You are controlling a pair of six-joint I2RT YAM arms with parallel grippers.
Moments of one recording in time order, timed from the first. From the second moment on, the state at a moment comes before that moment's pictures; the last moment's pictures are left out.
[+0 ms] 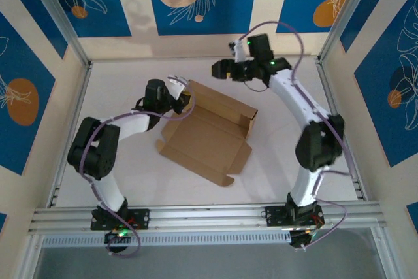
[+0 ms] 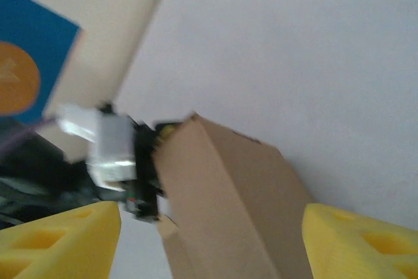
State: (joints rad) left arm -0.36 1.79 1.01 0.34 0.36 0.17; right arm 0.34 1.87 1.73 -0.64 -0.64 0.30
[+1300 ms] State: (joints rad) left arm -0.37 1.89 0.93 0.51 0.23 0.09; right arm 0.42 2.18 1.95 -0.82 -0.81 0.06
